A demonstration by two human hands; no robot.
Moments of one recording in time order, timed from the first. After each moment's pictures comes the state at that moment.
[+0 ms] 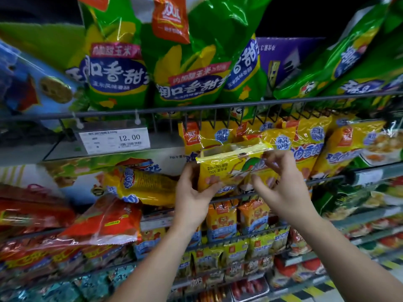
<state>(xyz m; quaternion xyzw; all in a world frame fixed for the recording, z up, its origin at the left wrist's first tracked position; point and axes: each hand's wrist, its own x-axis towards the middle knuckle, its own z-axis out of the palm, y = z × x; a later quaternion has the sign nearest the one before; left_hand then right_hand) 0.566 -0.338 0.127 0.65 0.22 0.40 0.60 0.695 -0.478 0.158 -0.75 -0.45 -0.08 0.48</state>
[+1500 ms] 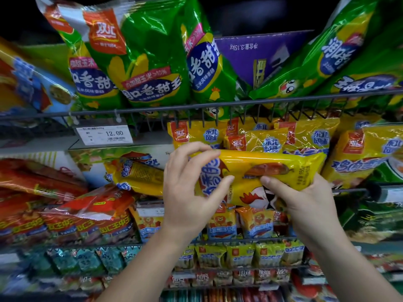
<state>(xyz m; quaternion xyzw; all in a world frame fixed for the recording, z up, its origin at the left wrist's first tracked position) 0.574 -0.408 0.179 0.80 0.13 0.57 0.13 0.733 -0.533 0.169 -0.60 -0.34 0.16 0.70</state>
